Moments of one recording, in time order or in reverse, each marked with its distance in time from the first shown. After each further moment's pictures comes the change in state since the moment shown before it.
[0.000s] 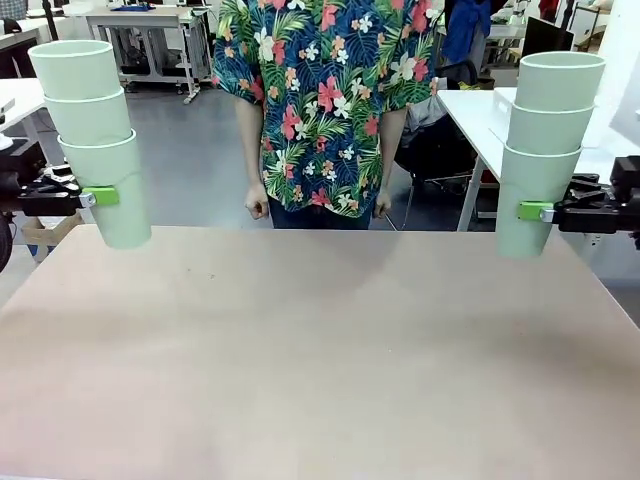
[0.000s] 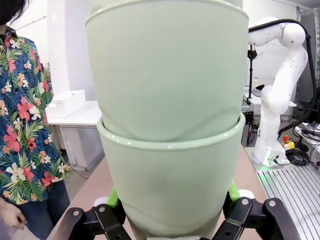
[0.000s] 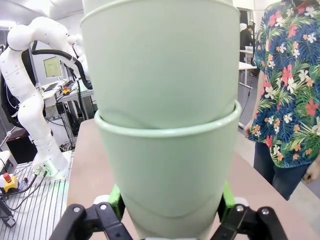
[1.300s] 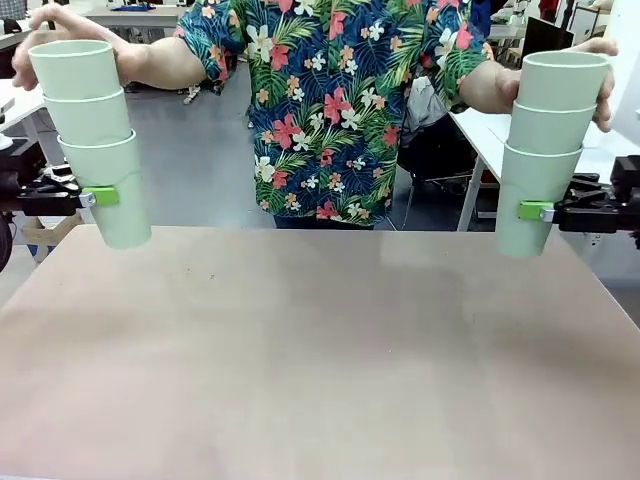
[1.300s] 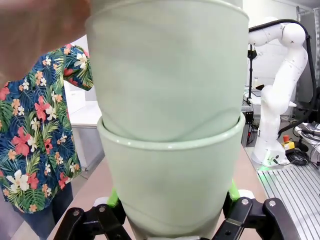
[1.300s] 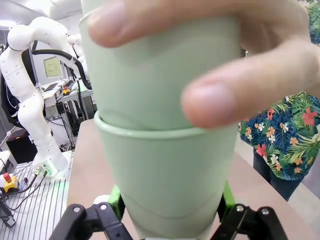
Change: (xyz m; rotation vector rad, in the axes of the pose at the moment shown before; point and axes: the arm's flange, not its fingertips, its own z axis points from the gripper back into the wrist) left arm 0.000 0.000 0.000 0.000 0.000 0.000; right arm 0.001 0.000 0.000 0.000 0.000 0.001
